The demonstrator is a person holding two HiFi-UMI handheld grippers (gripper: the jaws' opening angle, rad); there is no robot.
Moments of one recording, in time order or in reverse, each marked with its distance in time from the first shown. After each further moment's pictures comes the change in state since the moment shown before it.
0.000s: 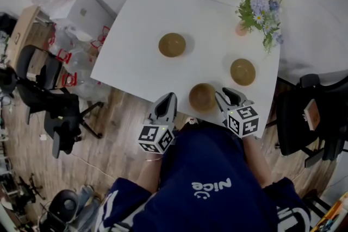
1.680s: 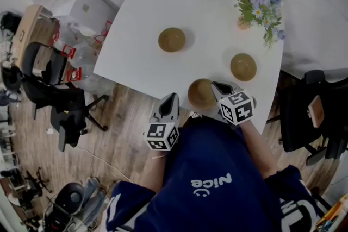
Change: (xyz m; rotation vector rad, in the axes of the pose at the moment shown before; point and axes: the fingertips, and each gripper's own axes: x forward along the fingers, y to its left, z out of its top) left arm 0.000 -0.002 -0.037 0.076 0.128 0.118; right arm 0.028 0.012 0.003 -0.050 0.122 0.104
